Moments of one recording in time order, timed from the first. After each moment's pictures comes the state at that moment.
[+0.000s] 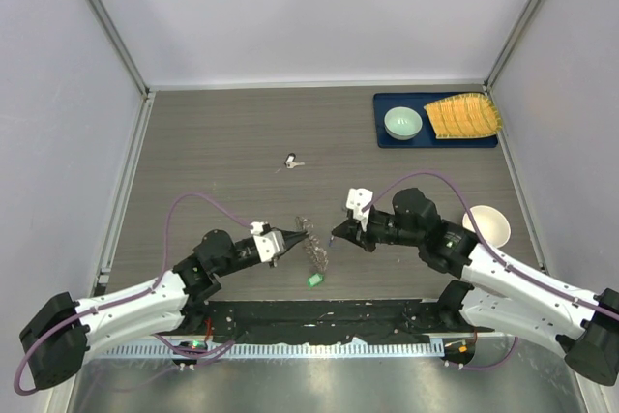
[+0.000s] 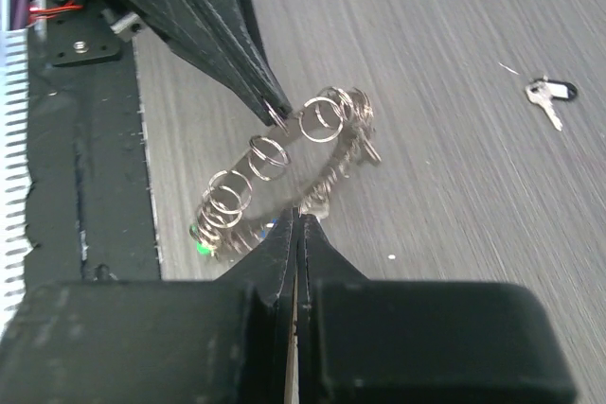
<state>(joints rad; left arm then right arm) -0.94 0.76 0.16 0.61 0.26 0.26 0.86 0.84 0.58 -0.08 -0.37 -0.21</state>
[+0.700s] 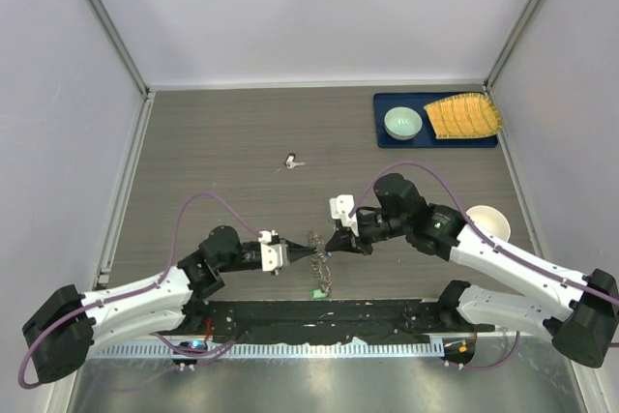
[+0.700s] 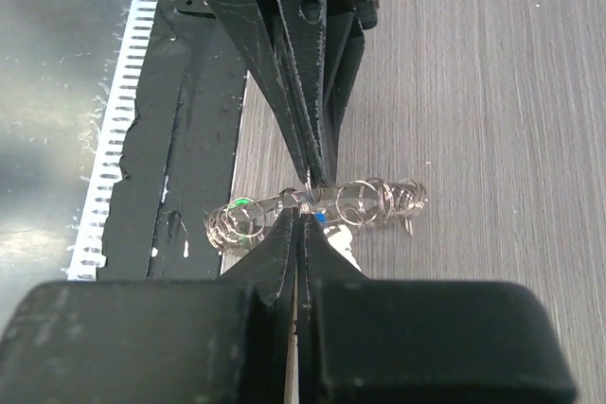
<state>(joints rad) -0.94 0.83 0.20 0.59 0.52 0.32 0.86 0.99 0.77 -0.32 -0.68 -0.41</state>
